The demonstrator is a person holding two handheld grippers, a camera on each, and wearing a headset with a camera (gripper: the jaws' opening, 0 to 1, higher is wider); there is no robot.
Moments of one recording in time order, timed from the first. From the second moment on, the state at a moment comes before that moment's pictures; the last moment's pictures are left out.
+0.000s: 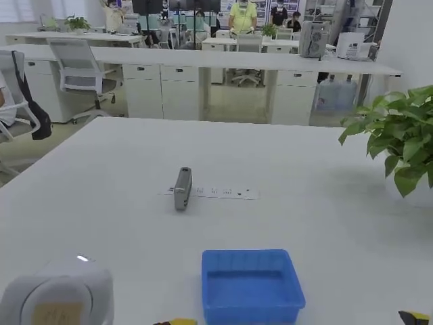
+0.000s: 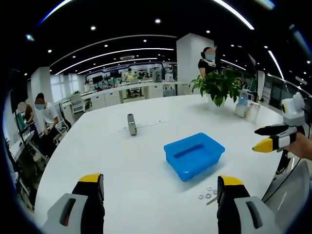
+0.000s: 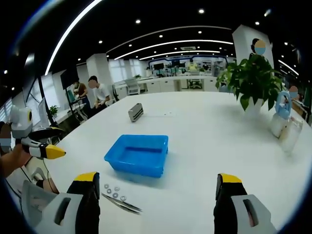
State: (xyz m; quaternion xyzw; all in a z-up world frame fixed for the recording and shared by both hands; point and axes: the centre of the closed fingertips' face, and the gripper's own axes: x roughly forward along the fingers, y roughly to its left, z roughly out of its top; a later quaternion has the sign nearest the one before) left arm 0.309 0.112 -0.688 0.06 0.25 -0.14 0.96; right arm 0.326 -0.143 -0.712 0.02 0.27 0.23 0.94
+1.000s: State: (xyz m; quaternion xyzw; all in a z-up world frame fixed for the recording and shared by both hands) left arm 0.314 0.096 -0.704 0.06 0.25 -0.16 0.95; right arm 0.328 -0.121 -0.717 -0.01 0.26 0.25 0.93
